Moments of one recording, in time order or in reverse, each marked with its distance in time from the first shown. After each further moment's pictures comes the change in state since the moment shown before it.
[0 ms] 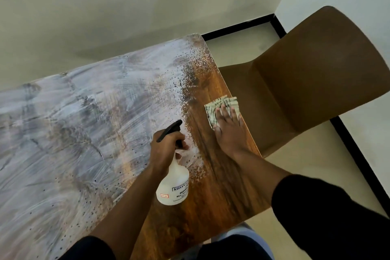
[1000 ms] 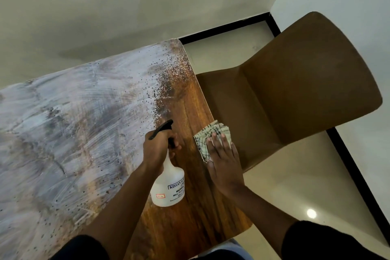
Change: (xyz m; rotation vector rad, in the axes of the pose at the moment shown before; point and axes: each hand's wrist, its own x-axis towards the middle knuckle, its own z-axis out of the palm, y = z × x) left_hand 0.045 0.025 0.092 -0.103 0.055 -0.082; right_hand -0.047 0.071 -0.003 -0.074 -0.002 -0.152
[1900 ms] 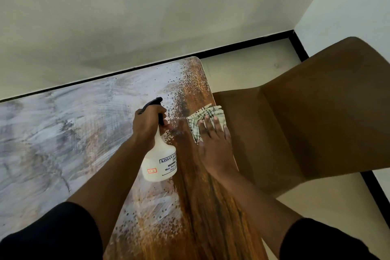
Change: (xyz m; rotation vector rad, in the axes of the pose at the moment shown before) left_hand 0.098 0.095 -0.015 -0.146 0.146 0.102; right_hand 0.153 -0.032 -0.017 0.039 0.074 -0.077
